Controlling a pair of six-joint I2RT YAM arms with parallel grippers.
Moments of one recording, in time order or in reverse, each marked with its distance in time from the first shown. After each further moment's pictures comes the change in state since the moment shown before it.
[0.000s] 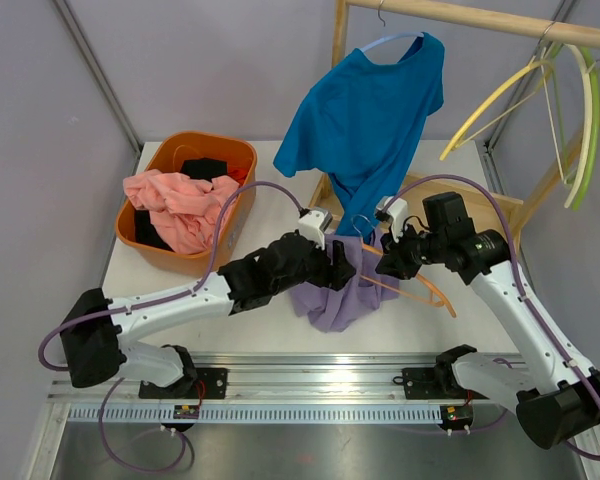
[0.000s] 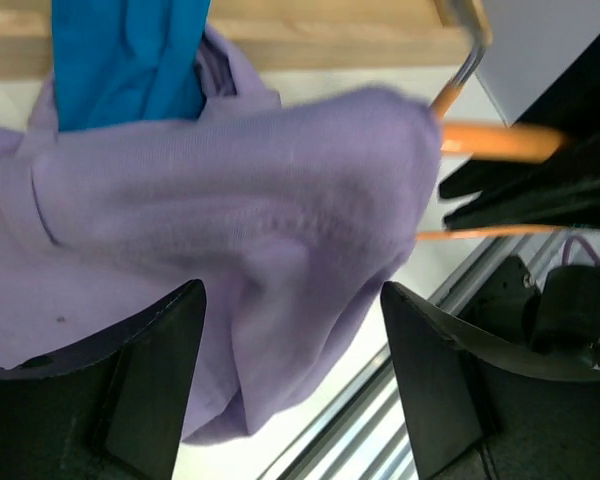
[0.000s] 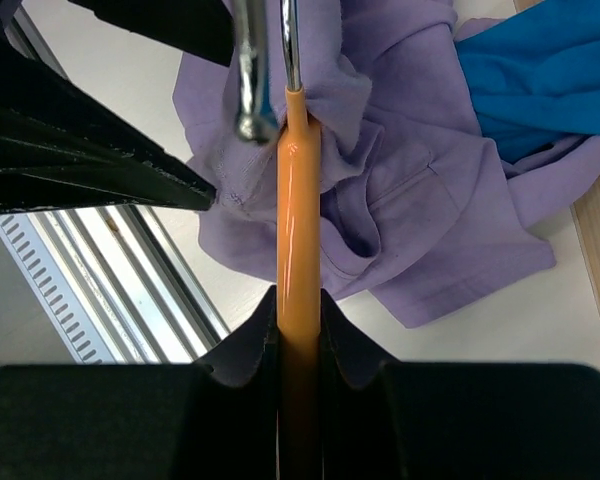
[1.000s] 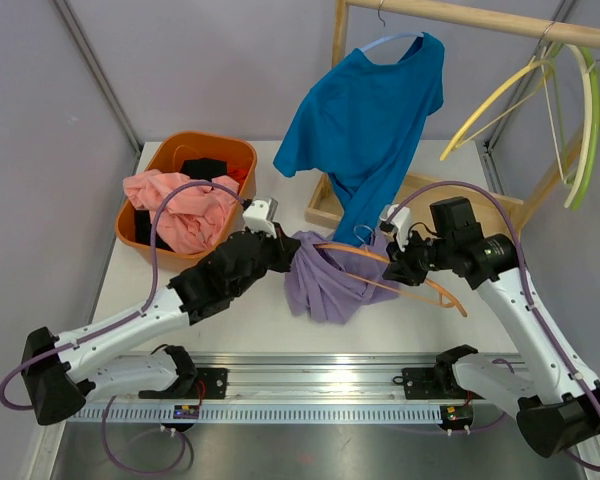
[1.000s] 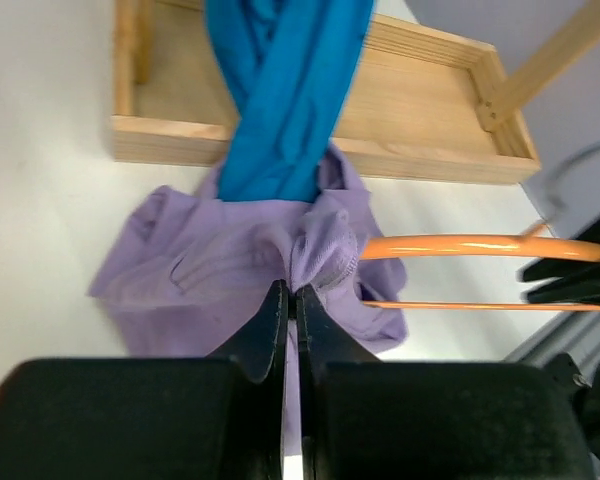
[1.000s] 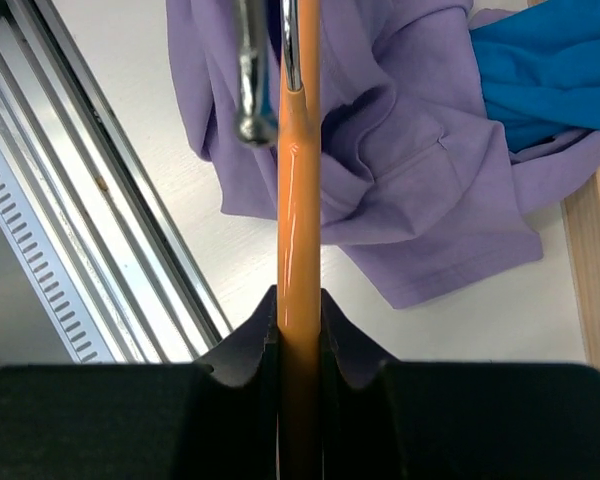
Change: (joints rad) left arm 0.091 -0.253 -0.080 -0.032 -0.184 0.069; right arm -0.024 -0.041 -0.006 -0.079 -0.026 -0.130
